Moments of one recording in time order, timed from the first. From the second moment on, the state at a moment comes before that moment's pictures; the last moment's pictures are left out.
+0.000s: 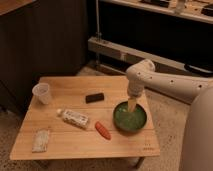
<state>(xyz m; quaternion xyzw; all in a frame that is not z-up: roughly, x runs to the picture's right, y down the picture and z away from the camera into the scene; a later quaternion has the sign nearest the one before) 0.169 0.076 0.838 -0.27 0.04 0.12 0.95</state>
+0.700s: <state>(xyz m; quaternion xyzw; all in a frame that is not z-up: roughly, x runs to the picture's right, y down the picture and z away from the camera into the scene) 0.169 0.101 0.865 -0.27 0.04 0.12 0.95</state>
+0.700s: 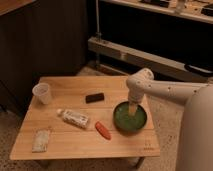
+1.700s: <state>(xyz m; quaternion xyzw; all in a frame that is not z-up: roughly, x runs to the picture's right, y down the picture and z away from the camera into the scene) 0.157 0.103 0.882 -0.27 0.04 0.10 0.96</state>
